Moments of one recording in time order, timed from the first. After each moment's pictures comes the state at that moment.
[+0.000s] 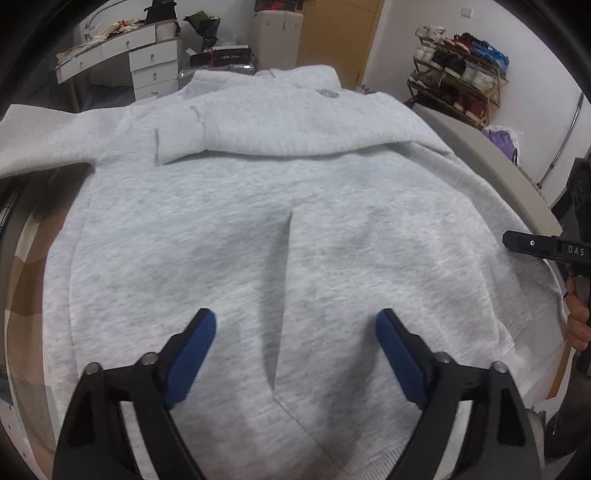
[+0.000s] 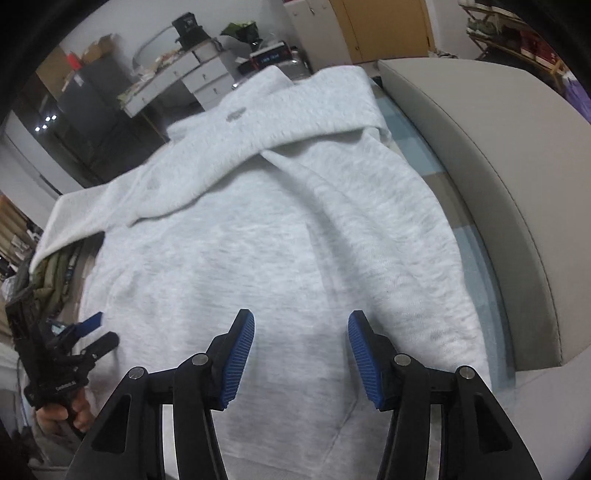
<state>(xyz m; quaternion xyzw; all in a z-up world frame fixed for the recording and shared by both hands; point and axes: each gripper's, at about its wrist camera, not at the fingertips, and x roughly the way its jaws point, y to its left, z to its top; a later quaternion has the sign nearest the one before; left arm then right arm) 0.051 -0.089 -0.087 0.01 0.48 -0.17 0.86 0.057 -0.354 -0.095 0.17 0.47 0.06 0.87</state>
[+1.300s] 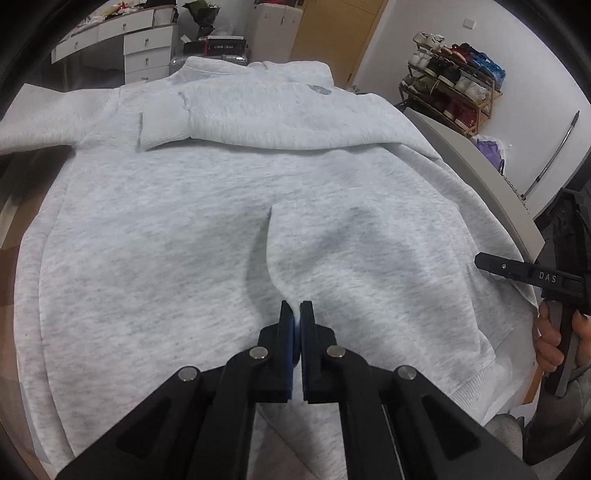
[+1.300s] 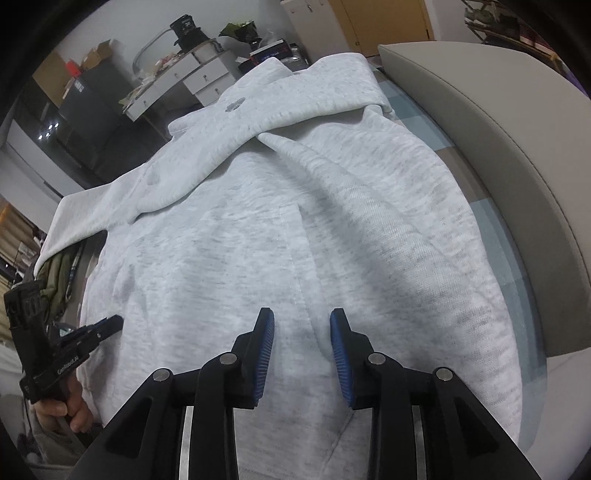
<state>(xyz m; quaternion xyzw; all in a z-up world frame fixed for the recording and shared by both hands) 0.053 -0.085 -0.083 -0.03 0.48 -0.20 0.86 0.054 -0.354 -0.115 0.20 0.46 0.08 0.86</state>
